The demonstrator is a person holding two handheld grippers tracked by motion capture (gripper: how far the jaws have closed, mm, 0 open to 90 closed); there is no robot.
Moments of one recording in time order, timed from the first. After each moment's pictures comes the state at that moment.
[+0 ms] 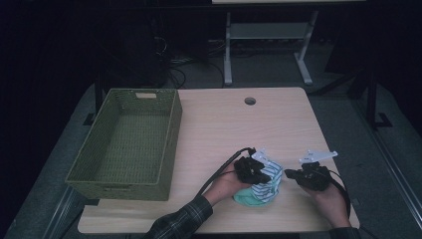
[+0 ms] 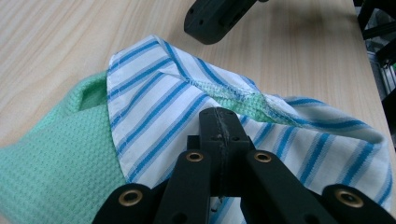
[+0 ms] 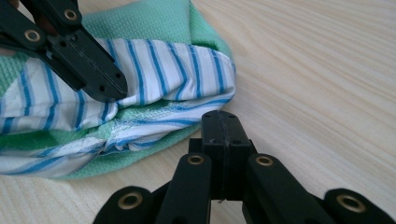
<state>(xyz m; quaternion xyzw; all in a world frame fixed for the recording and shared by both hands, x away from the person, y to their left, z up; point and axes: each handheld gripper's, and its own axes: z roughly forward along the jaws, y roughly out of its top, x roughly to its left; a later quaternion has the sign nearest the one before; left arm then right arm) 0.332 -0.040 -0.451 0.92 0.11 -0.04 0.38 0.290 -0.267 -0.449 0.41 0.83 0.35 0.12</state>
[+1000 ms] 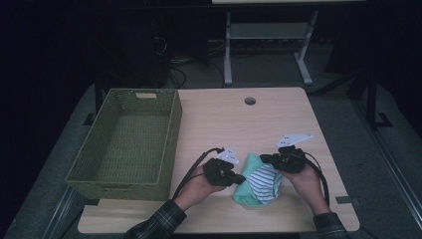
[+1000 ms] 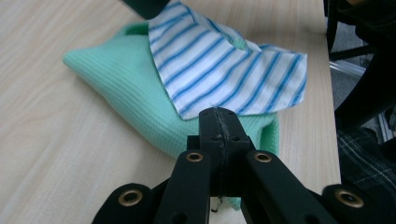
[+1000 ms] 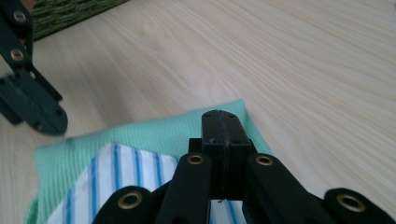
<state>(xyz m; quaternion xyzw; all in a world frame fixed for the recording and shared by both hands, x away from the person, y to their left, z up) 0.312 0.042 -0.424 0.91 0.15 -0.04 0.40 0.330 -0.207 -0.424 0.33 0.84 0.41 0.10</state>
